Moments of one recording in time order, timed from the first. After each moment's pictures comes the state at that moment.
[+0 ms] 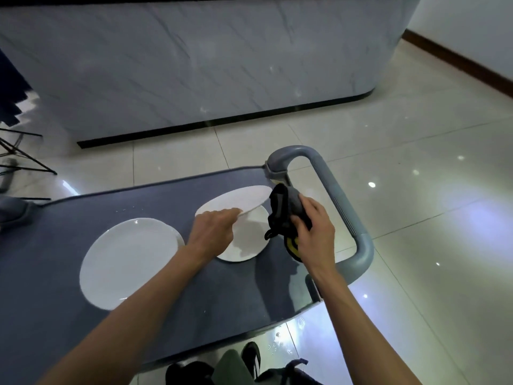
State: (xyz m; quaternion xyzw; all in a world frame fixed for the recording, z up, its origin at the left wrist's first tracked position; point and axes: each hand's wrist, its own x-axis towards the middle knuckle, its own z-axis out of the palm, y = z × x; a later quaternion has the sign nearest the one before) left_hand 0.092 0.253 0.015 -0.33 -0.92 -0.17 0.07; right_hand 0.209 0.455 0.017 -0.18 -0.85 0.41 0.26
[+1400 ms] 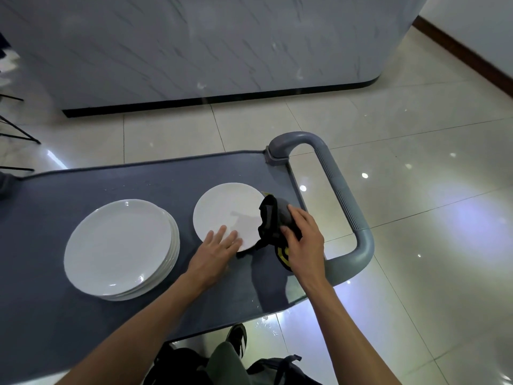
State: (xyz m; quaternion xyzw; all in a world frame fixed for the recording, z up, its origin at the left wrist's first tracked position) left_hand 0.130 0.230 -0.097 -0.44 -0.89 -0.01 -0.09; right_hand 0.221 0.438 -0.021 -0.21 -0.86 0.42 0.19
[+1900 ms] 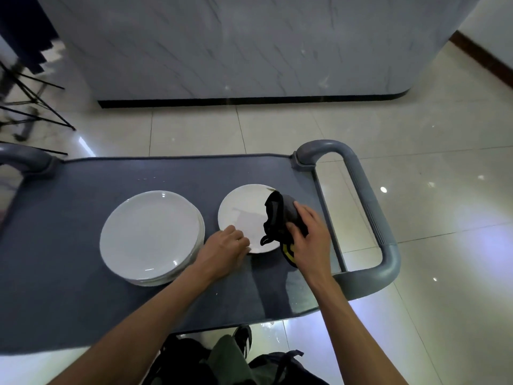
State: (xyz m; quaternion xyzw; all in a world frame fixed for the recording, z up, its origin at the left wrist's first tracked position) left_hand 0.125 0.204 -0.060 -0.41 -0.90 -0.16 0.02; right_hand 0.193 0.410 -0.008 -0.16 -0.88 0.41 0.17
